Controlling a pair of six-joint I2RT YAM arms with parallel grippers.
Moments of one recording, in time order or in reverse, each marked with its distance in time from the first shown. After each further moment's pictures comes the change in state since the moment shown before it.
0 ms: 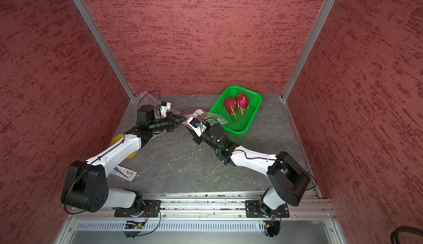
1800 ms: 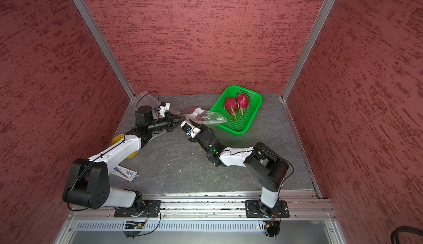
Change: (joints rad) left arm 0.042 0.018 -0.040 0.126 0.083 -0.077; right arm 0.048 0.226 0.027 0.267 0.284 -0.259
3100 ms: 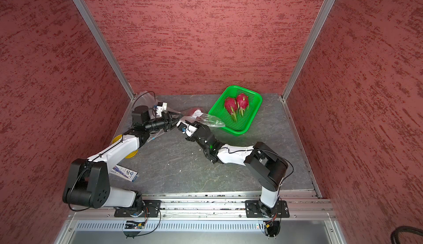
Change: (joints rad) left arm 0.052 0.000 -0.006 0.008 0.045 0.000; right arm 0.001 0.001 0.105 -0.206 -0.039 -0.023
